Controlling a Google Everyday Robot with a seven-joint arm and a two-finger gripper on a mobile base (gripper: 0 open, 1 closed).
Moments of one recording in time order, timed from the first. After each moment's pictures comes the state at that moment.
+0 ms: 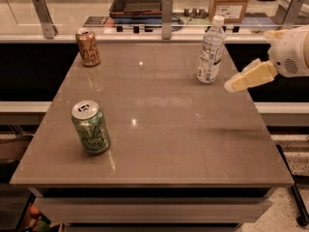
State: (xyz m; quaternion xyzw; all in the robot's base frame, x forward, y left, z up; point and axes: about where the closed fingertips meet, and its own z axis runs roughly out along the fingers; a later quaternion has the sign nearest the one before) arm 0.579 -0.234 0.955 -0.41 0.78 0.03 0.47
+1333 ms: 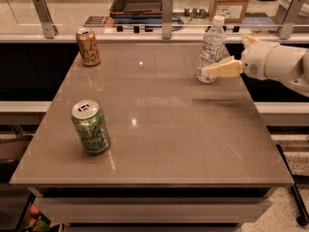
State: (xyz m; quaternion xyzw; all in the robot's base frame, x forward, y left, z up) arm 0.683 -0.211 0.916 -0.33 0.72 0.12 0.60
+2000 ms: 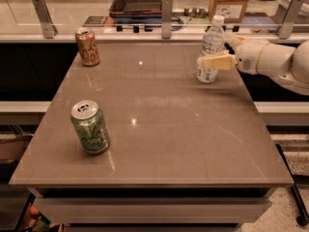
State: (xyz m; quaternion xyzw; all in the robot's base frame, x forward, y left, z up) arm 0.722 -0.203 0.911 -0.33 0.69 0.18 0.62
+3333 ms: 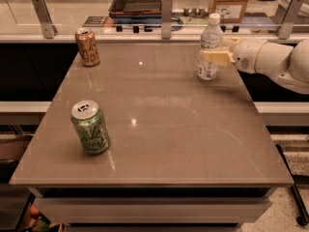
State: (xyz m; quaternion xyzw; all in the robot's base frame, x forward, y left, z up) arm 0.724 -0.193 0.913 -0.33 0.69 0.19 0.62
